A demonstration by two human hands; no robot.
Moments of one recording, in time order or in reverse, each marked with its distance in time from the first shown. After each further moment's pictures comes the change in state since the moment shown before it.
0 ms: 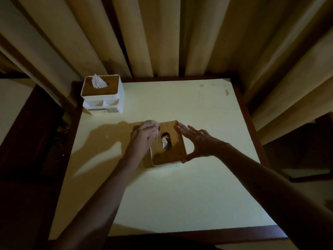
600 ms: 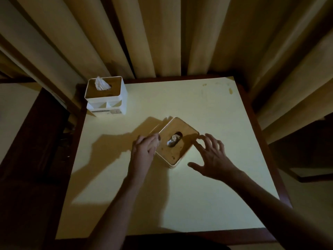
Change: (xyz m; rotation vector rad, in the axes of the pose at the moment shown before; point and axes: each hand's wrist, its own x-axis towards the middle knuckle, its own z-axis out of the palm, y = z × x) left_hand -0.046 0.018 0.000 -0.048 0.116 -0.153; right_hand -0.053 -0.024 0.043 -0.103 0.368 0.181
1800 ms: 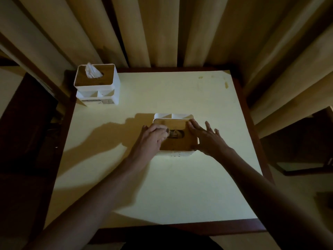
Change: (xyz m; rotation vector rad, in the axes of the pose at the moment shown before) left_hand 0.018 0.015 0.016 0.090 -0.214 0.306; right_hand 0.036 0.012 -0.026 0.083 -0.327 0.177
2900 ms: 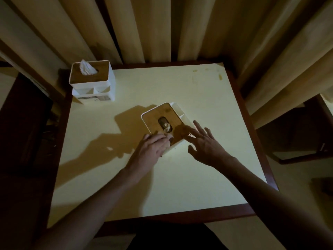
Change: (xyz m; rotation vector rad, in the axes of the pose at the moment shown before) left_hand -0.048 0.004 0.011 0.071 0.027 0.283; right_hand -0.044 -0.015 0.038 -0.019 0.274 -0.231
